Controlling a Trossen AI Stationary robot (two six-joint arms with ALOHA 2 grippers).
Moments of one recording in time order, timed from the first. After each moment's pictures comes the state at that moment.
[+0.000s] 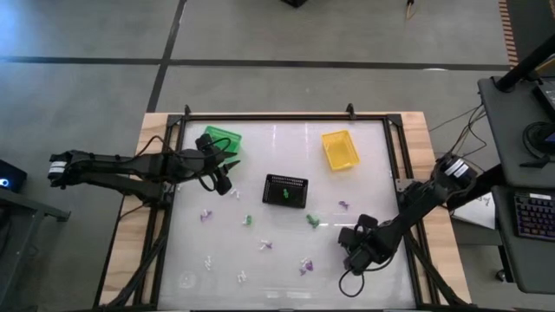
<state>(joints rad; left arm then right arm) 0.02 0.89 0.64 -0.22 -0.46 -0.07 0.71 1.67 0.92 -0.77 0.16 1.10</state>
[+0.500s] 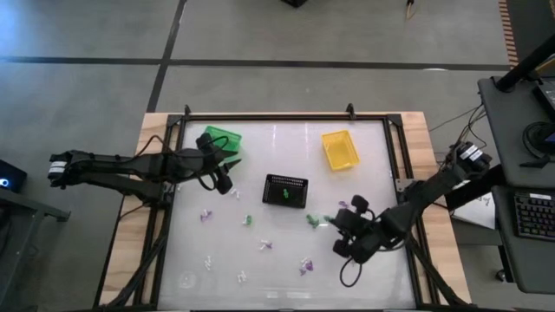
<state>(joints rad) 0.02 0.89 0.64 -0.17 -0.46 -0.07 0.64 1.46 0.92 -0.64 0.65 0.93</state>
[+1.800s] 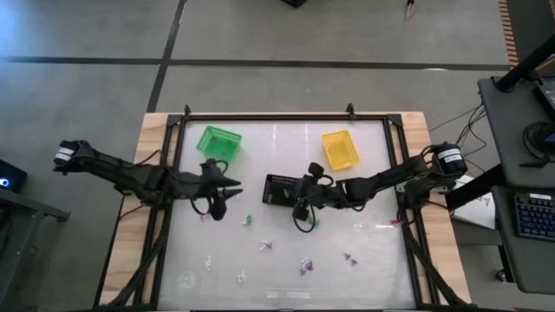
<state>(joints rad) -0.27 0.90 0.62 -0.19 -0.43 -0.45 0.16 1.66 0.87 0.20 0.52 0.13</state>
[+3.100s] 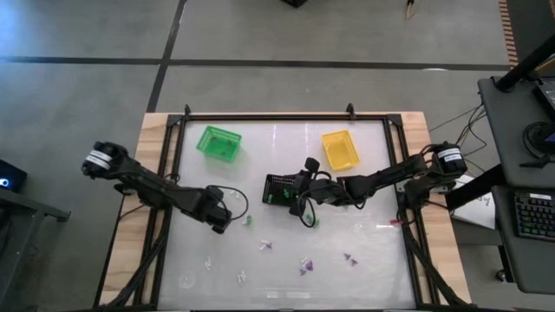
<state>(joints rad) -0.36 1.45 0.73 -0.91 -0.16 -1.30 0.13 1.66 0.87 0.36 0.51 -0.02</state>
